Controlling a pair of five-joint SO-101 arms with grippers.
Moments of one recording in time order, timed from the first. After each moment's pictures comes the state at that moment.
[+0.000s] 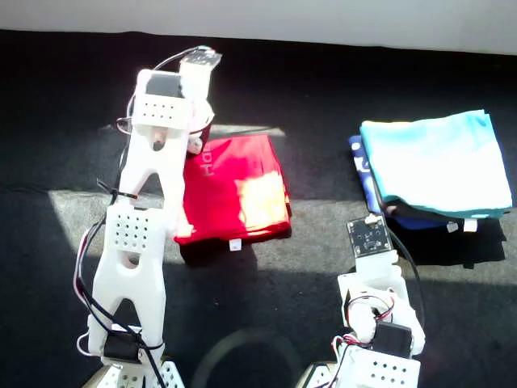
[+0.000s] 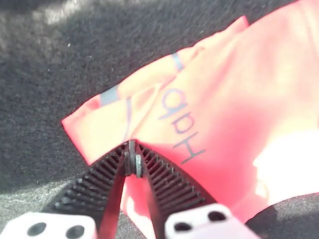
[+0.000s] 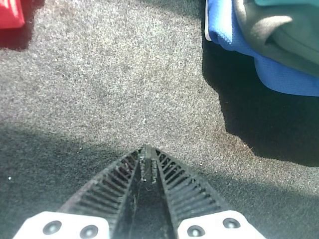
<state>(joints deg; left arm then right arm) 0.0 57.9 -68.1 101.1 -7.2 6.2 -102.0 96.0 63.9 26.4</state>
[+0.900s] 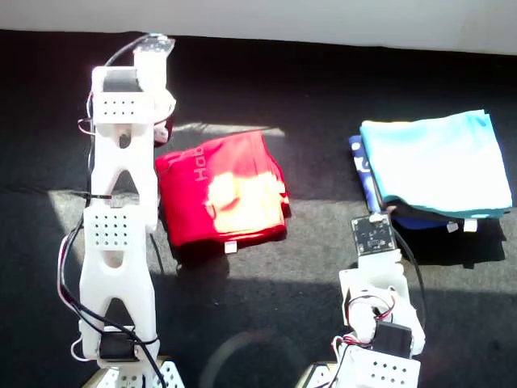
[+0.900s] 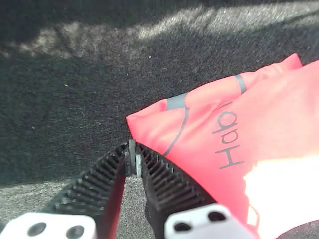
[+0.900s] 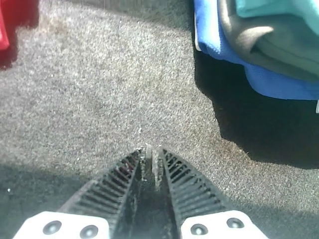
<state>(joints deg) -7.8 57.1 -75.7 100.8 -7.4 6.2 -101.9 96.0 61.1 23.2</state>
